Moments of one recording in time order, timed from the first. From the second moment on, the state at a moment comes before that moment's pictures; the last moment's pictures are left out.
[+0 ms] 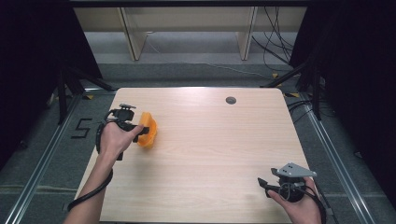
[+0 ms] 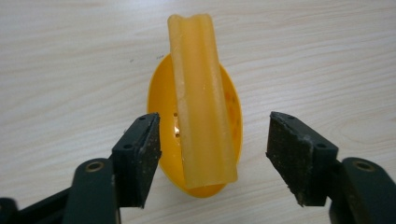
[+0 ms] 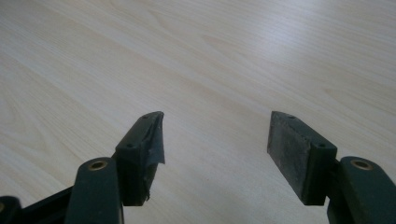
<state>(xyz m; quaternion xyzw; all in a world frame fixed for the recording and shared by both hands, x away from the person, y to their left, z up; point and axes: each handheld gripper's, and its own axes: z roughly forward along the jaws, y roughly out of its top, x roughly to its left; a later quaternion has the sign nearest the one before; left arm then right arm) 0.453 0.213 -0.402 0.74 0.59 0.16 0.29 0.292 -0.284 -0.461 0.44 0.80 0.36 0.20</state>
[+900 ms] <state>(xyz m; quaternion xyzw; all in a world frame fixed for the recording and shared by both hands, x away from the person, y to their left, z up) 0.366 0.246 -0.446 0.76 0.50 0.24 0.33 0.292 -0.284 -0.460 0.45 0.79 0.37 0.20</state>
